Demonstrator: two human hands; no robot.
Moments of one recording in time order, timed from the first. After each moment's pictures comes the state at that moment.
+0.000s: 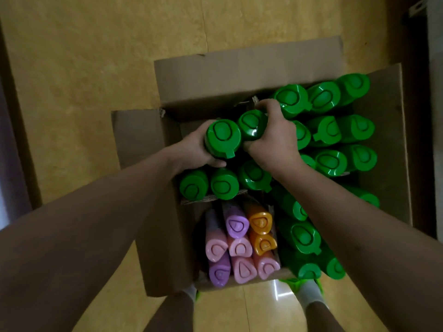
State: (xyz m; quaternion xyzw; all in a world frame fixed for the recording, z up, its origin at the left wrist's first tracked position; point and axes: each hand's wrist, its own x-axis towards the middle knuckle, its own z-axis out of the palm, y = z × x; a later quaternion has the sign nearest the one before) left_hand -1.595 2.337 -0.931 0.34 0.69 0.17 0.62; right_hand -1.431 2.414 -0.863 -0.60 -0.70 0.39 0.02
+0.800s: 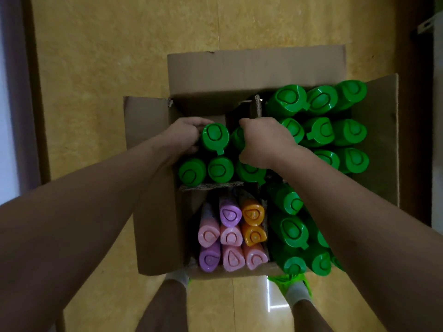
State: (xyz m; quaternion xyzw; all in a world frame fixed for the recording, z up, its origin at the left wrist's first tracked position) left_hand -1.605 2.326 -0.914 0.14 0.73 0.24 0.62; right_hand -1.441 2.417 -0.823 -0.40 -0.84 0.25 -0.28
